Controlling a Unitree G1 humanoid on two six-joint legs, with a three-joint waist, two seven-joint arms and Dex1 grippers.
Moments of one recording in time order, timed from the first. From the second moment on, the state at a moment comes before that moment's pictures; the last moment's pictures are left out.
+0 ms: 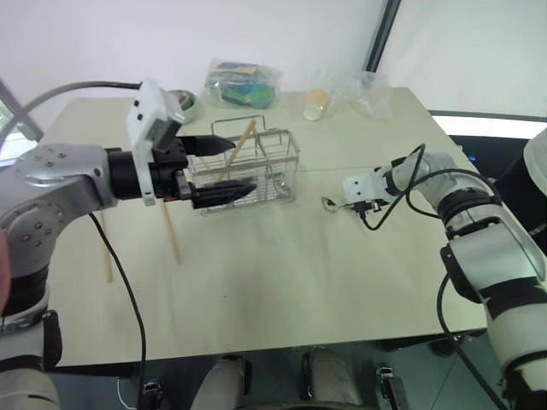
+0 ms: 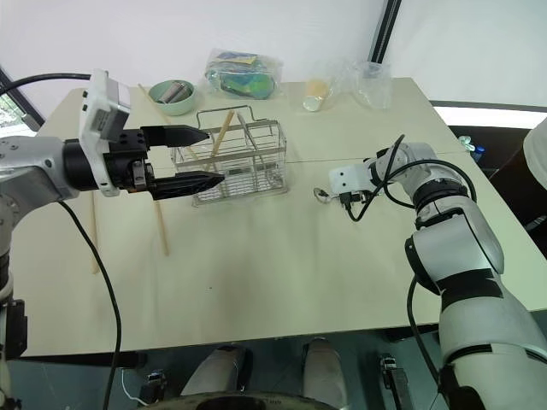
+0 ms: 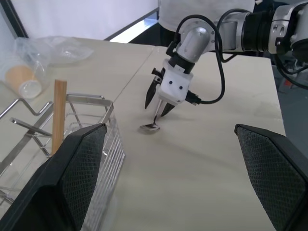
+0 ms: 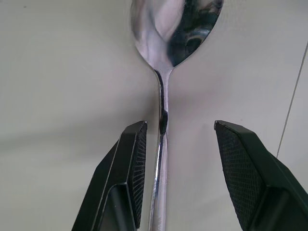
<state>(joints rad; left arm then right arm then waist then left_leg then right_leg) -0.67 0.89 0.13 -0.44 -0.94 0.99 -0.76 -1.20 -0.59 0.47 1.34 -0.59 -0.55 0.95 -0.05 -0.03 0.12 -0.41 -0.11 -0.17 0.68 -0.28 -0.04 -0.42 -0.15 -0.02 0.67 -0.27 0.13</state>
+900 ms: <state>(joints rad) -0.66 0.88 0.16 -0.41 -0.91 0.94 -0.75 -1.15 -0.58 0.21 1.22 -0.23 -0.60 1.31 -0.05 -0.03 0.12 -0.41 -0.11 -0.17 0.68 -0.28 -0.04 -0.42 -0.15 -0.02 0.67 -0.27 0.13</state>
